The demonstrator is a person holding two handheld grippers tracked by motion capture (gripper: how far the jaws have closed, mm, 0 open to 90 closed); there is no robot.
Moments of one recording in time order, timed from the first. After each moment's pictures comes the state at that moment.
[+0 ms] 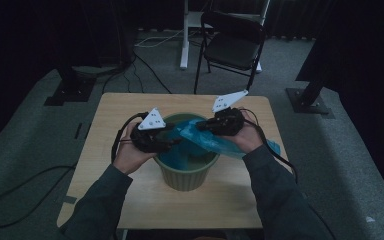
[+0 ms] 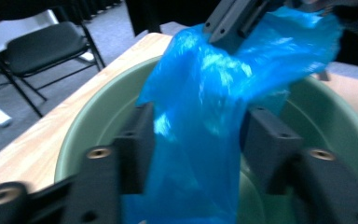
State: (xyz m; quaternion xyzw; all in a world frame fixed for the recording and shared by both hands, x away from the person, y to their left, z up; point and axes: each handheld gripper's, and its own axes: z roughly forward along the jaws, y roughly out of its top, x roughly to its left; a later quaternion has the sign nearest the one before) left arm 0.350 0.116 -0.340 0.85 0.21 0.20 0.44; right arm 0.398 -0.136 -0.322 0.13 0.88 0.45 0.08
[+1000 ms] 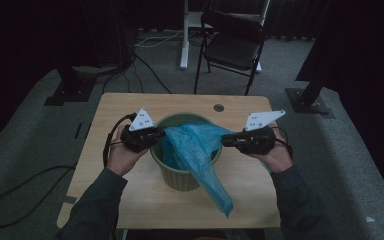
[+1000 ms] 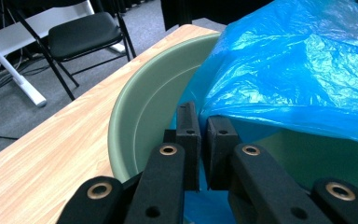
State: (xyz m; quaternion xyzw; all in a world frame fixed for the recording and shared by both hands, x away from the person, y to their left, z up) left arm 0.351 0.146 -0.349 0.83 0.26 0.22 0.44; right arm 0.349 -0.210 -0.333 0.15 0.87 0.46 0.10
